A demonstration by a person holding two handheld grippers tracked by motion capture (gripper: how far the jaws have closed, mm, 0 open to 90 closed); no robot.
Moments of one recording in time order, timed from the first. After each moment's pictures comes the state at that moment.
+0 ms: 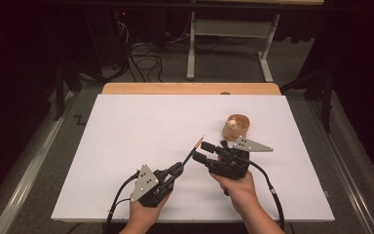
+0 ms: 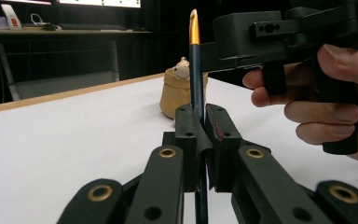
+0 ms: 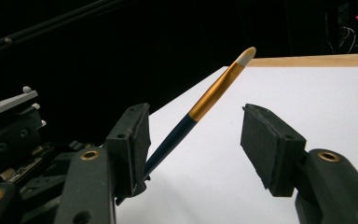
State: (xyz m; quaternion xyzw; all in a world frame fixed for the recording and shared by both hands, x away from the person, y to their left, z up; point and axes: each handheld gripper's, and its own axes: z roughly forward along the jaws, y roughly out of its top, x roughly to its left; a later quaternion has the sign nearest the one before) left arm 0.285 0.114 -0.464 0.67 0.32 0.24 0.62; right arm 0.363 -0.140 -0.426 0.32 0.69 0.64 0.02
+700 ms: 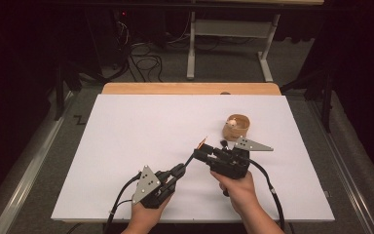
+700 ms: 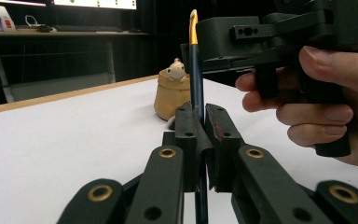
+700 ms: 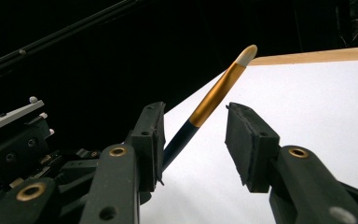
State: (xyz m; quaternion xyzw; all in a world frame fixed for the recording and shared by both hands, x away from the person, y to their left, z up) left arm 0.283 0.111 -0.465 0.67 0.31 0.24 0.63; right arm 0.365 -0.142 -0.429 0.33 0.68 0.65 -0.01
